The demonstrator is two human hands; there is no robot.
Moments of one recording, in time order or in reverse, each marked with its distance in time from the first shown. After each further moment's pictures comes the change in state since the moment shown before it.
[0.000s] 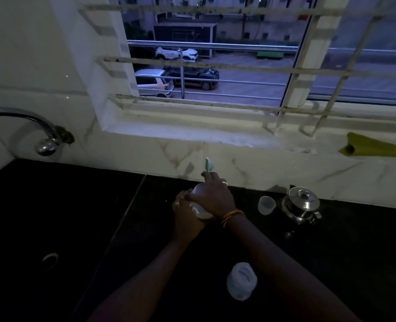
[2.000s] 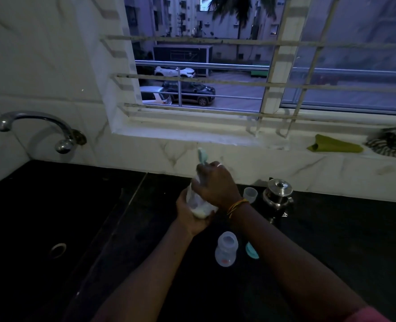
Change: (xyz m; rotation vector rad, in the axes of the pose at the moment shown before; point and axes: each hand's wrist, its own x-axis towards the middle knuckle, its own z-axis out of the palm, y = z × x) left_hand -0.066 0.099 -0.051 -1.584 -0.209 -0.810; right_hand -0.096 -0.024 -0.060 -0.139 0.433 -0.510
